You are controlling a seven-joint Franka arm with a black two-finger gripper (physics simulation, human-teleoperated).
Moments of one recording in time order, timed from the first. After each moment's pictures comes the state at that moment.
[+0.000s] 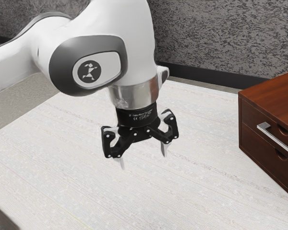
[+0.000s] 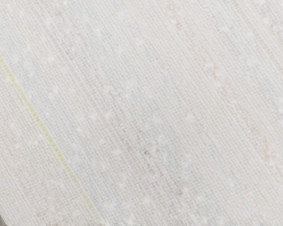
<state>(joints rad) -0.15 -0.07 -0.18 -1.59 0.04 1.45 -1.31</state>
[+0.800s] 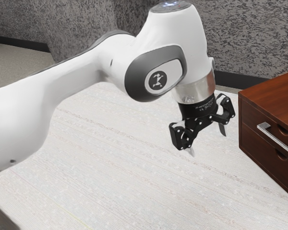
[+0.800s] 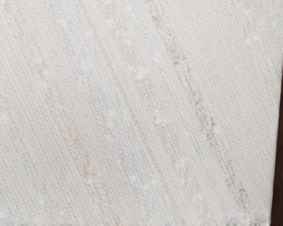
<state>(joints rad) -0.24 0.24 -0.11 -1.35 0.02 1.74 -1.48</state>
